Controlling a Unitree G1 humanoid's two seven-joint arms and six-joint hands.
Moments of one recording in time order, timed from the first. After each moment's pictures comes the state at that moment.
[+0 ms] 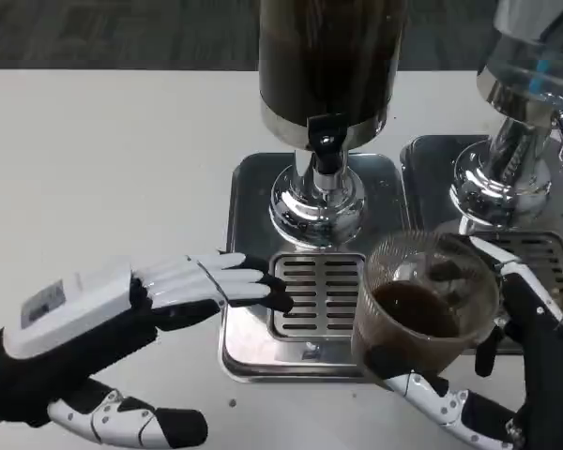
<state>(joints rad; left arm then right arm) -0.06 0.69 -0.02 0.46 -0.14 -1.31 -0.73 0.48 -0.08 0.19 -0.09 -0.63 -0.66 -0.63</state>
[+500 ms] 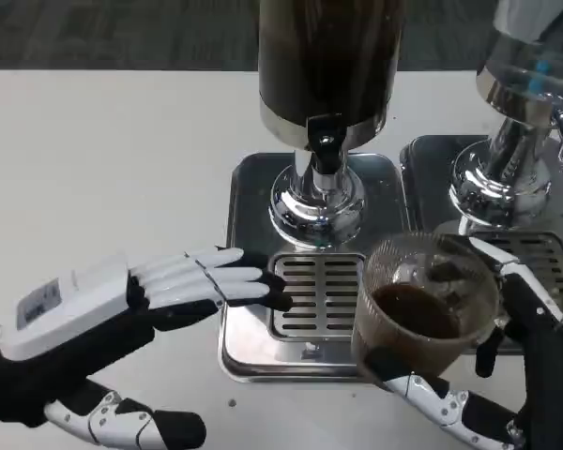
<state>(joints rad) -0.06 0.71 -0.03 0.46 -0.12 -1.33 -0.68 0.49 -0.08 0.19 -0.09 -0.63 -0.66 -0.61</state>
